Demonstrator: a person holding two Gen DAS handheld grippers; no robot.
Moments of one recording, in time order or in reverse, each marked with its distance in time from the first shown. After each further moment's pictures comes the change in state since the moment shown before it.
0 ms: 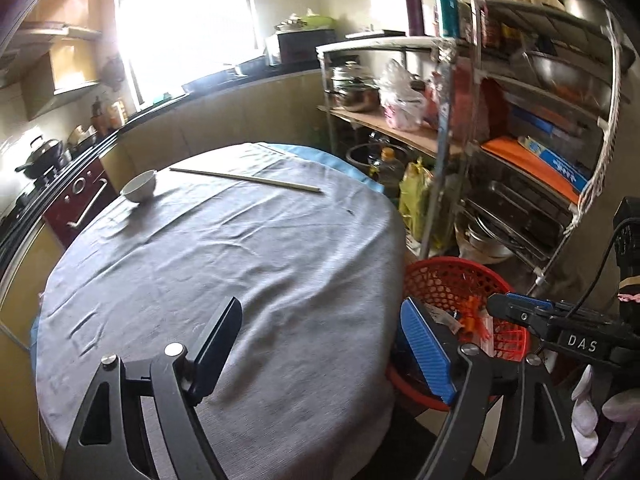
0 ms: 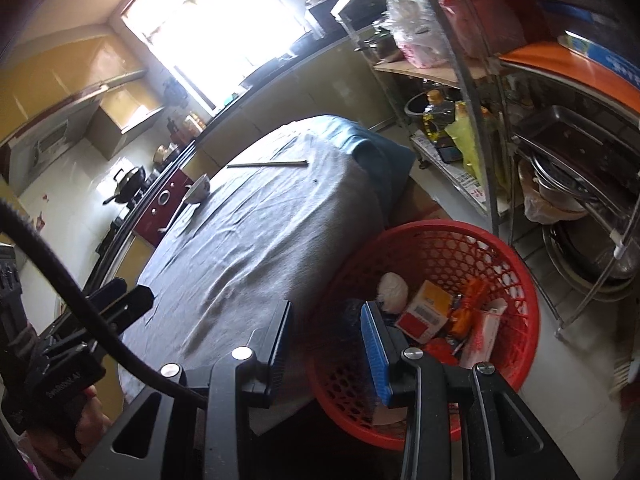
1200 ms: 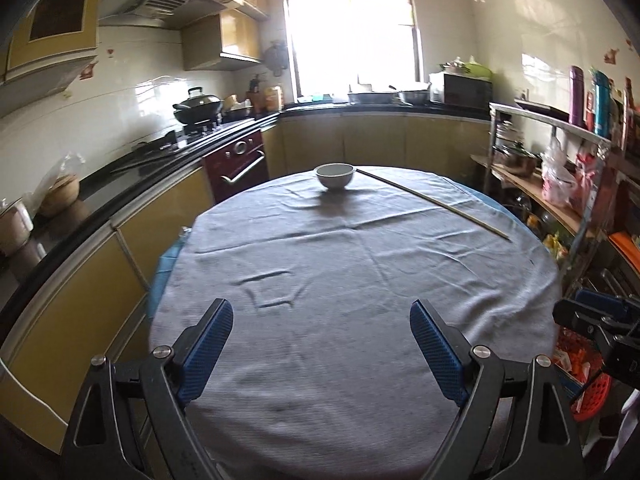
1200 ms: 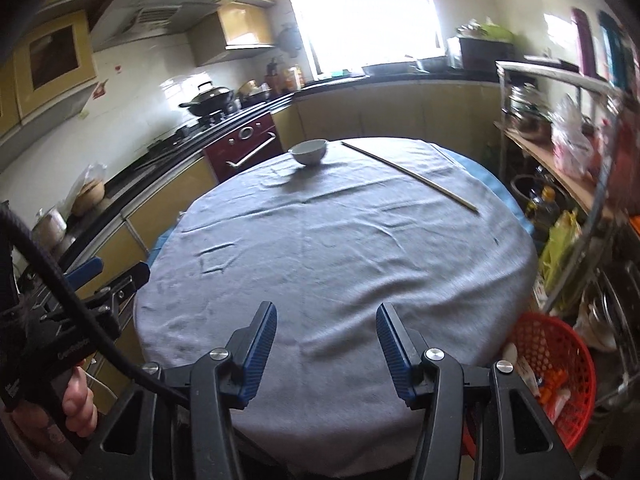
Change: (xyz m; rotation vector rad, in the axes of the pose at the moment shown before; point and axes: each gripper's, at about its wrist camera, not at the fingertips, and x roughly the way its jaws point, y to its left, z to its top) left arm -0.095 0.193 -0.067 -0.332 -0.106 0.393; right arm 0.025 0.245 -0.023 -0.483 0.013 0.037
